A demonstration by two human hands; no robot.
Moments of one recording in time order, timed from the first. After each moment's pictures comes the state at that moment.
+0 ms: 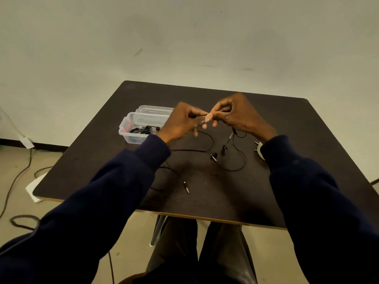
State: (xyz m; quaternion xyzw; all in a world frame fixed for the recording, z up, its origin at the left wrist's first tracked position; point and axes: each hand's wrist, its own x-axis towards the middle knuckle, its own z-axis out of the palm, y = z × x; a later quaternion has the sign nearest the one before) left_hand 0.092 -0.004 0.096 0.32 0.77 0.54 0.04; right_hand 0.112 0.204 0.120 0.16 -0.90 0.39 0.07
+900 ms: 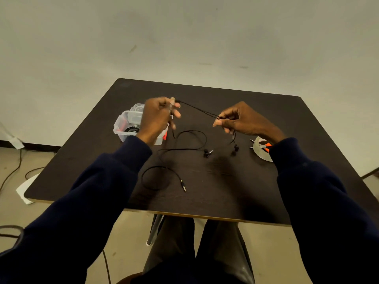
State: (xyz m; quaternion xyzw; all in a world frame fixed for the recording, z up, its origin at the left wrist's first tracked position) left_hand 0.085 -0.033 0.090 0.12 0.75 0.65 -0.03; right_hand 0.119 0.236 0.104 0.13 -0.92 0.37 -0.02
